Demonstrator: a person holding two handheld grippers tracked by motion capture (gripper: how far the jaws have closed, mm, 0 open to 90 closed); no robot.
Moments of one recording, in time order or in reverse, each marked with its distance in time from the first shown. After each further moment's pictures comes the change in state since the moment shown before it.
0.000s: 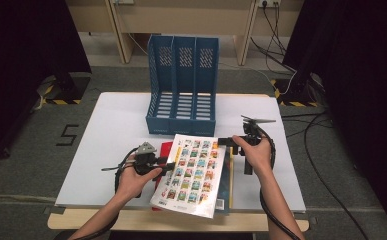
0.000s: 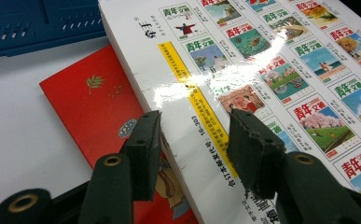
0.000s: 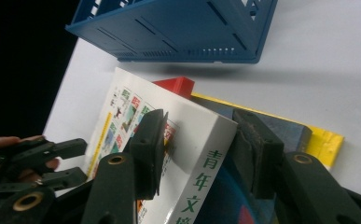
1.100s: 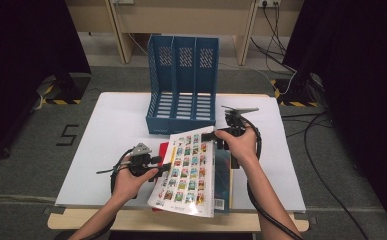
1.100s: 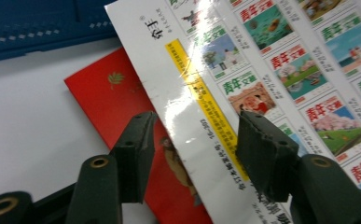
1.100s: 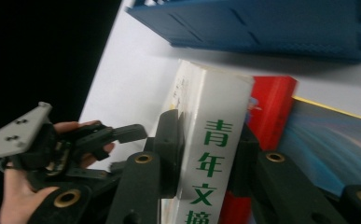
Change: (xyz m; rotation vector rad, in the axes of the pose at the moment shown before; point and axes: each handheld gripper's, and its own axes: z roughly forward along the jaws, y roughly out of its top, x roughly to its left) left arm 0.008 -0.006 -0.015 -0.039 0.063 -0.016; right arm 0.074 0.016 0.010 0.094 0.058 -0.048
